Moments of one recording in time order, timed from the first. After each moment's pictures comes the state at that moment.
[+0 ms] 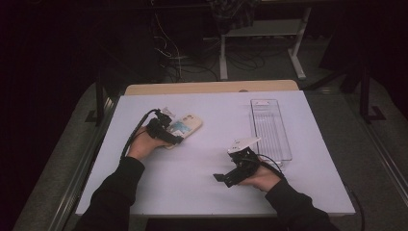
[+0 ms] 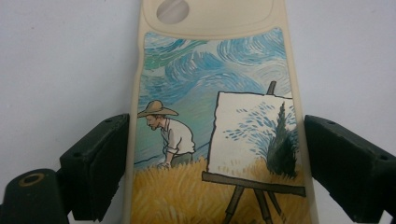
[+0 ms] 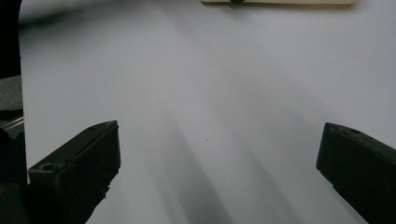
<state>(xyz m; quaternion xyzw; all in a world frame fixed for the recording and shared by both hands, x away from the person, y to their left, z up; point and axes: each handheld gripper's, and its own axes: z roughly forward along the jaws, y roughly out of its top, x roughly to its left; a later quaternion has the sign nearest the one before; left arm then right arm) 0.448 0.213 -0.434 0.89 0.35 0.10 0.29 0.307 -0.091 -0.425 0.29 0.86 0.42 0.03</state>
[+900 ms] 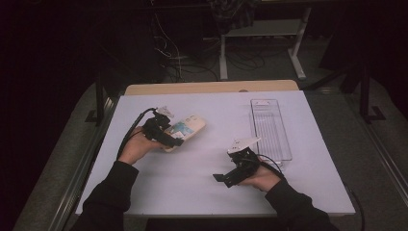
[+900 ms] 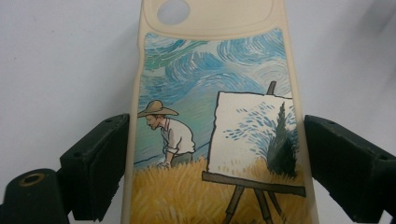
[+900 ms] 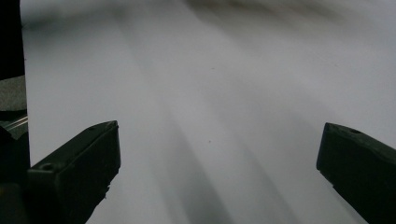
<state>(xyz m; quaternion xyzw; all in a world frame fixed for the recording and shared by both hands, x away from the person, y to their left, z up) 0.412 0.208 -0.393 0.89 0.32 0.07 0.31 0.307 -0.091 -0.425 0.28 0.86 0.42 0.04</state>
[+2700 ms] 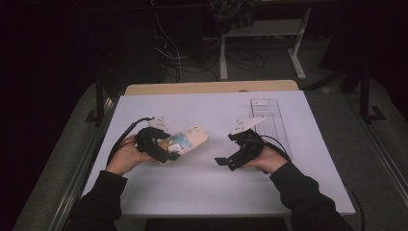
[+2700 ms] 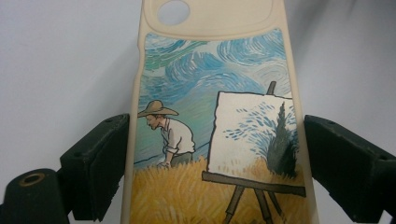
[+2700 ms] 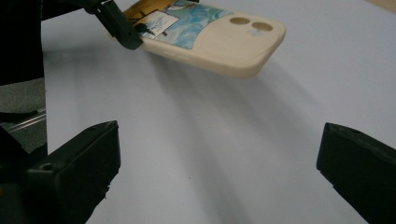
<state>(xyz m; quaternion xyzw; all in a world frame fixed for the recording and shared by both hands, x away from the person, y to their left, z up) 0.364 0.216 -0.375 0.91 0.23 0.05 0.34 0.332 -0.099 -0.370 0.25 0.86 0.44 0.05</state>
